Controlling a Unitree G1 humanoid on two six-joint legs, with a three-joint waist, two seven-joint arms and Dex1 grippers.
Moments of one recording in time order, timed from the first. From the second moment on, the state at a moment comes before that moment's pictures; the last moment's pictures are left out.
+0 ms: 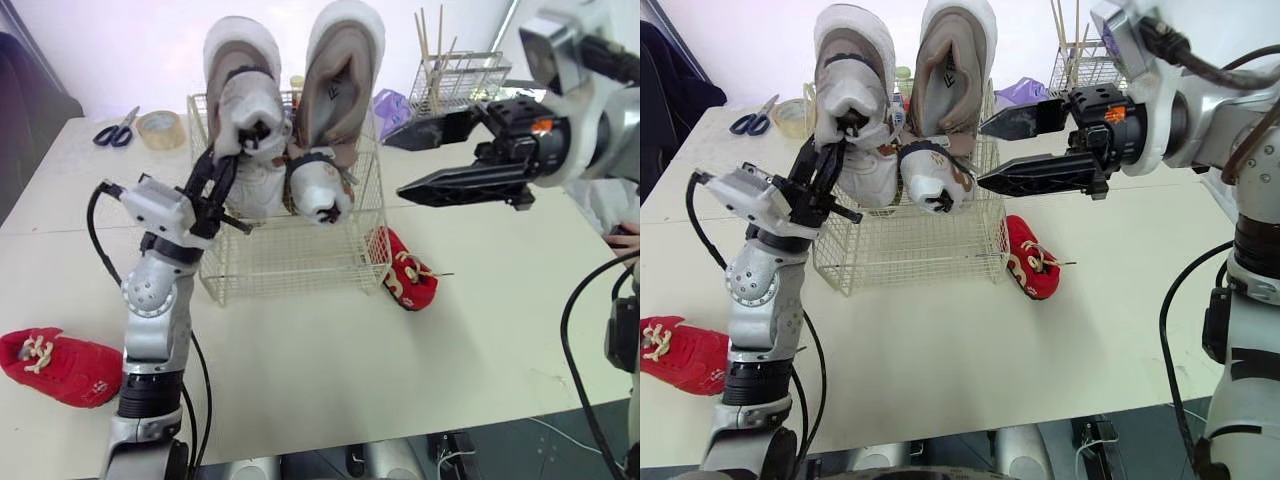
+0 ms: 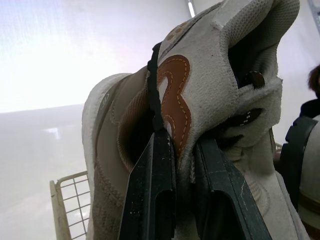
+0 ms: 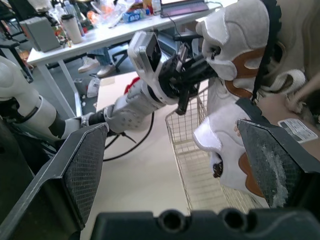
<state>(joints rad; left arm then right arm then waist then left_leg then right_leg) -0.34 0.26 0.12 -0.16 -0.23 -0.34 -0.43 -1.09 -0.90 -0.05 -0.11 0.96 1.13 1.20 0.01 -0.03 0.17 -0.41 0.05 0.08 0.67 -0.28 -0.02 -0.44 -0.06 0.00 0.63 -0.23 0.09</state>
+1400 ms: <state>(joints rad) -0.09 0.44 0.18 -0.39 -0.49 0.10 -0.49 -1.04 -0.77 -0.08 -0.11 0.96 1.08 1.15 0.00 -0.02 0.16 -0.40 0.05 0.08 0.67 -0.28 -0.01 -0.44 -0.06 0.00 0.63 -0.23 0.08</state>
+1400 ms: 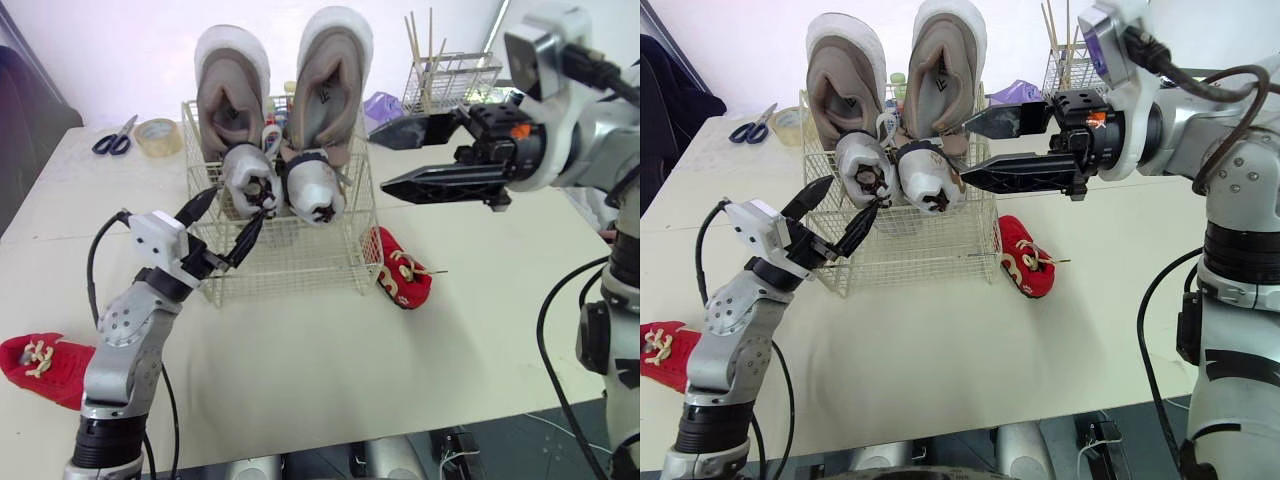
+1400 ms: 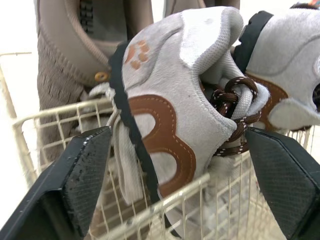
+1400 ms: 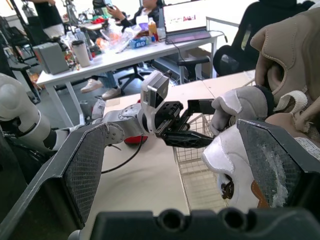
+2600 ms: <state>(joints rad) 0.01 0.98 0.76 -0.38 -1.12 0.83 -0.45 -0.92 -0.80 -0.11 -0.09 0.85 0.95 1.13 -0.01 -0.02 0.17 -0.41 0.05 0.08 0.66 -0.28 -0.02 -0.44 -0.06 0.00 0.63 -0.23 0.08</state>
